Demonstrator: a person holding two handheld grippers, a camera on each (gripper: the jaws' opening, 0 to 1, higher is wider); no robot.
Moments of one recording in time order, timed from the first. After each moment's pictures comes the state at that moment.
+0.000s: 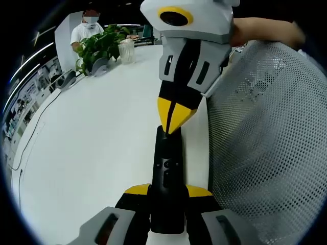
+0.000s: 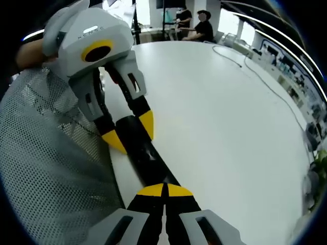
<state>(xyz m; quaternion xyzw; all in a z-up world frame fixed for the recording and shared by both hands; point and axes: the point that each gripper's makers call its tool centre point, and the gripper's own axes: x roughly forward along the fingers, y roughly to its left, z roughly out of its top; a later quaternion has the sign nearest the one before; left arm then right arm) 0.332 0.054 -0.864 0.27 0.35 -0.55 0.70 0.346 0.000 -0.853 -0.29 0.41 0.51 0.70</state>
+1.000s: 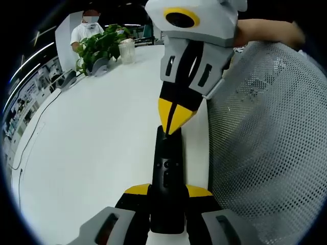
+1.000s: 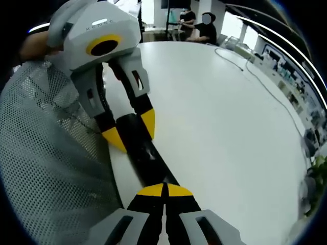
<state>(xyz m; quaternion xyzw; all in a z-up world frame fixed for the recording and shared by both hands) 0.332 0.054 -0.864 0.27 0.35 -0.55 0.70 0.347 -0.001 -0.855 -0.30 0.40 0.51 0.70</state>
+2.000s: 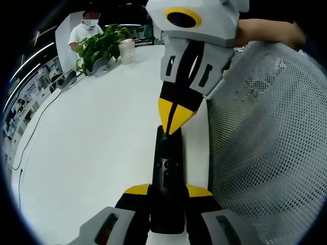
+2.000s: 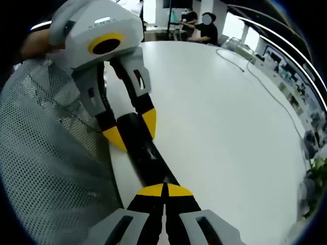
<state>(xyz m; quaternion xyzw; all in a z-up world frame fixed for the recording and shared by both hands) 0.332 0.053 -0.864 0.27 0.35 -0.55 0.70 0.346 -0.001 -0.855 -0.31 0.40 0.51 0.70</state>
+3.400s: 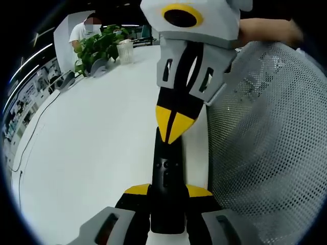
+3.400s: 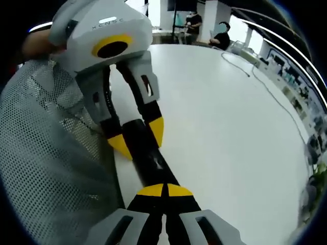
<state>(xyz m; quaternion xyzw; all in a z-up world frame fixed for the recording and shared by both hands) 0.332 0.053 -0.864 0.27 0.35 -0.56 0.70 0.342 0.014 -0.854 -0.31 0.39 0.53 0.69</state>
